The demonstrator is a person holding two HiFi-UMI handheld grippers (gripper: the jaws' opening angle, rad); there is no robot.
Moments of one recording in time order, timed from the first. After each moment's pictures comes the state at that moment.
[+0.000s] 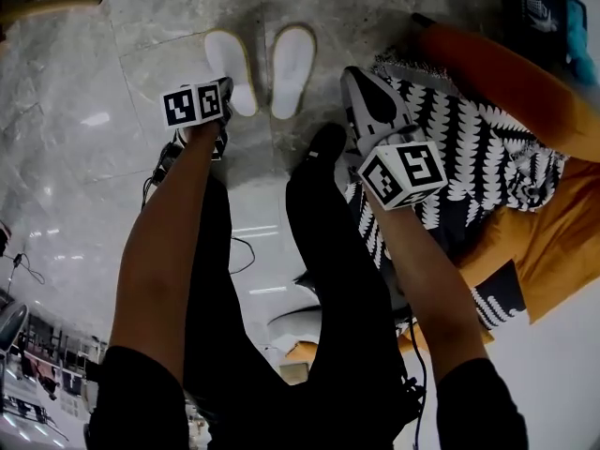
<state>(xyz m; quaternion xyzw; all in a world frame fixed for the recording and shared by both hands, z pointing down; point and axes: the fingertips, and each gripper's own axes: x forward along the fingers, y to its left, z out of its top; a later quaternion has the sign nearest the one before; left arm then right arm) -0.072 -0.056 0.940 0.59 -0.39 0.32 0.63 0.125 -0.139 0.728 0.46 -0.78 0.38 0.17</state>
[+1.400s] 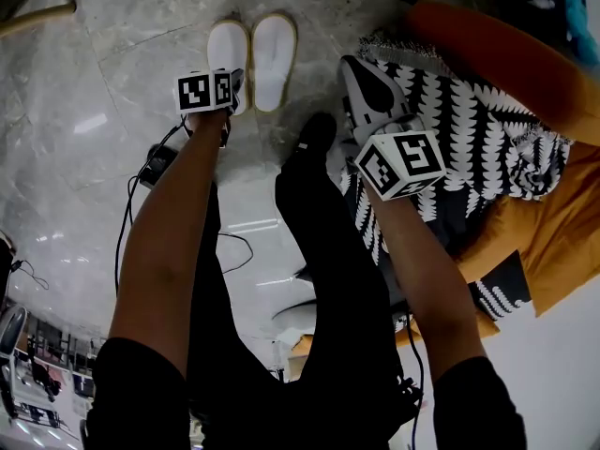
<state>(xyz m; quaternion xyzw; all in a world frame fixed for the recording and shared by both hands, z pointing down) -0.017 -0.045 0.978 0.60 -0.36 0.39 0.60 0.163 -0.128 0.750 0.48 -0.77 0.38 0.17</state>
